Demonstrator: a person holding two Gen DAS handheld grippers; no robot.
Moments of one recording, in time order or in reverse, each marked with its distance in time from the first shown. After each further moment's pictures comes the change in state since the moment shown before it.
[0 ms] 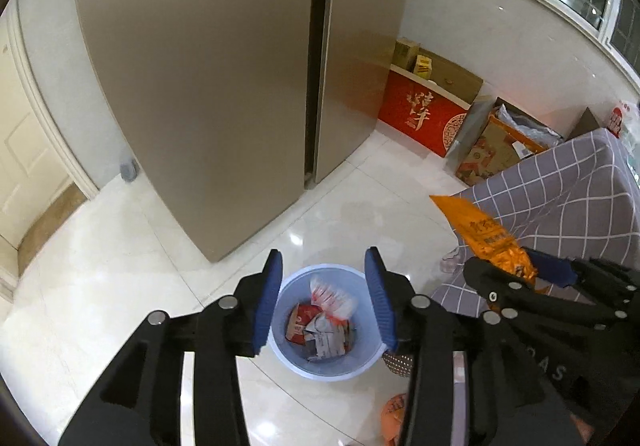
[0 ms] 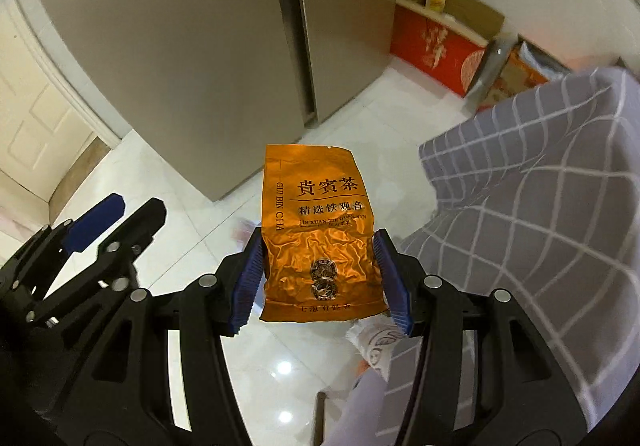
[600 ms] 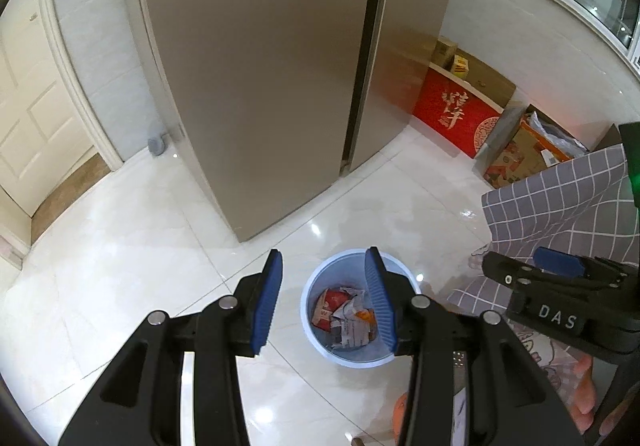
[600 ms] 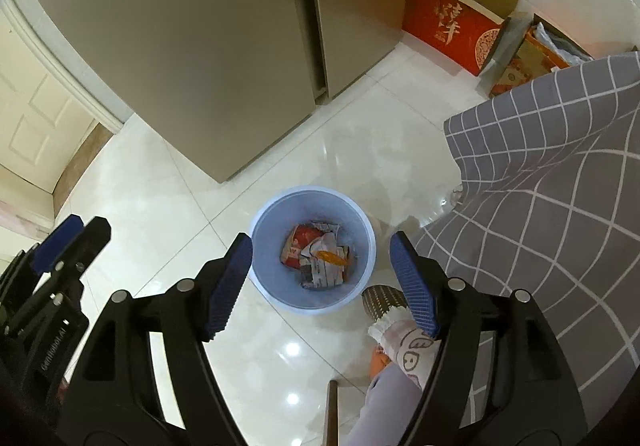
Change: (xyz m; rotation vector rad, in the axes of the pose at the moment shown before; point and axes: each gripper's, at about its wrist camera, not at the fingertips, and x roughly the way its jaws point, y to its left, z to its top) left arm -0.008 0.047 -0.019 -0.073 0.020 0.085; right arm 0.027 0.020 -0.005 0.003 0.076 0.016
